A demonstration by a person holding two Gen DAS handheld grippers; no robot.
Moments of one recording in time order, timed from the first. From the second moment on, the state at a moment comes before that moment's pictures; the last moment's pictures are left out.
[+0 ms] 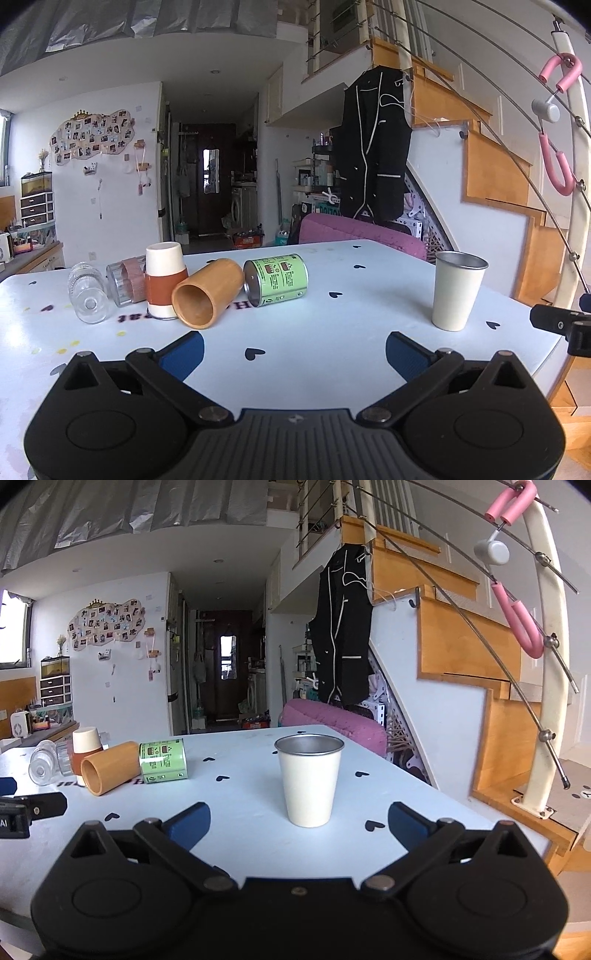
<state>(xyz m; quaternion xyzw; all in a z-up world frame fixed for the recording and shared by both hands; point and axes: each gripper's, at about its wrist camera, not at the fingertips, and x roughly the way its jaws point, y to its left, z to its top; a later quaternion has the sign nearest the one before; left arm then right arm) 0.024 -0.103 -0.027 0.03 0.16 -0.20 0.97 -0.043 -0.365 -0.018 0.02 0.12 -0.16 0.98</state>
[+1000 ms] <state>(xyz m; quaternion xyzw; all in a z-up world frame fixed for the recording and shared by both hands) 0.023 -0.101 -0.022 0.03 0.15 -0.20 0.97 -0.042 -0.360 -0.017 0.01 0.12 -0.16 0.98</state>
